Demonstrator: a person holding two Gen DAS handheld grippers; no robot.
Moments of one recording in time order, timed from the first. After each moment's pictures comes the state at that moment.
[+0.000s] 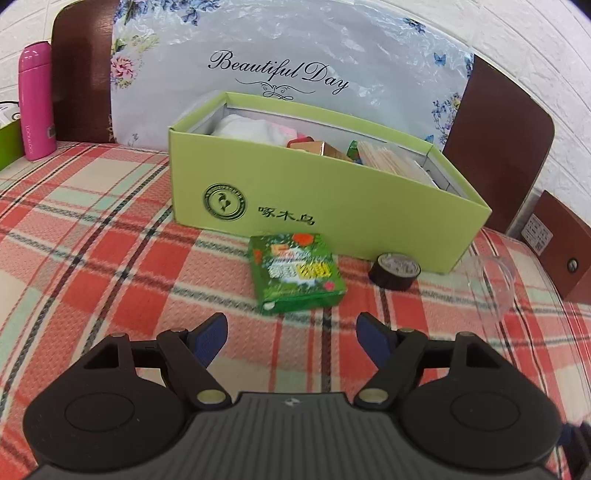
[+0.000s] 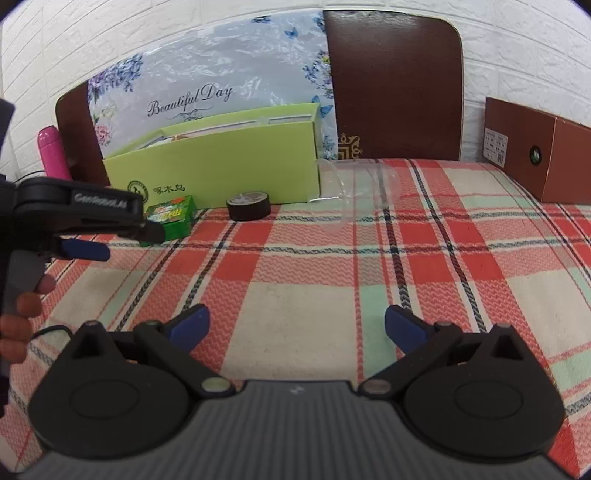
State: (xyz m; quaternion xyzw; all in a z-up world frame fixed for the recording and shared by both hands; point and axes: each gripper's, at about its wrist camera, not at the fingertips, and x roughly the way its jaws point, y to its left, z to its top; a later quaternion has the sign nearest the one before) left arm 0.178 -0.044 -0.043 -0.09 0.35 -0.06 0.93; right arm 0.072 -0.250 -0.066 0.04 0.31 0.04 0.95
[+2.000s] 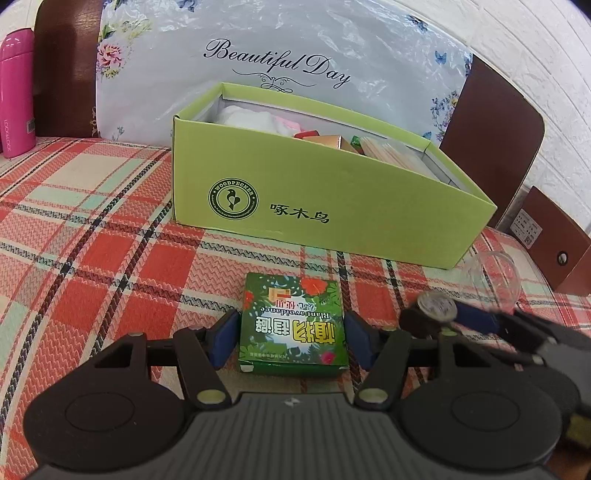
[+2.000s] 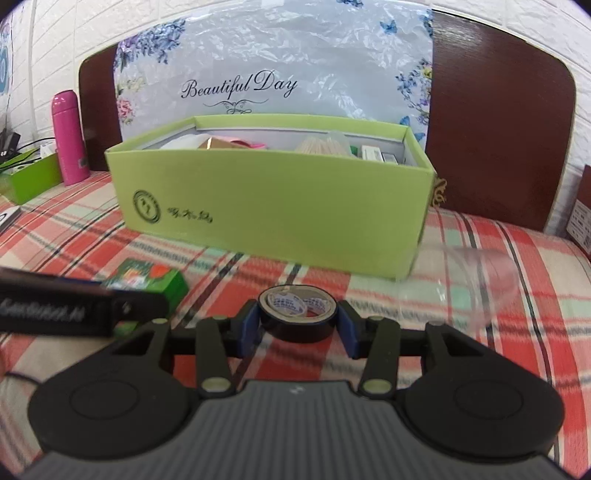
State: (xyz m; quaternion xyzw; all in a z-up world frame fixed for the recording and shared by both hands) left arm 0.185 -0.014 -0.055 -0.09 0.35 -0.10 0.93; right arm 0.176 -0.197 -0.070 -0.03 0.30 0.10 0.95
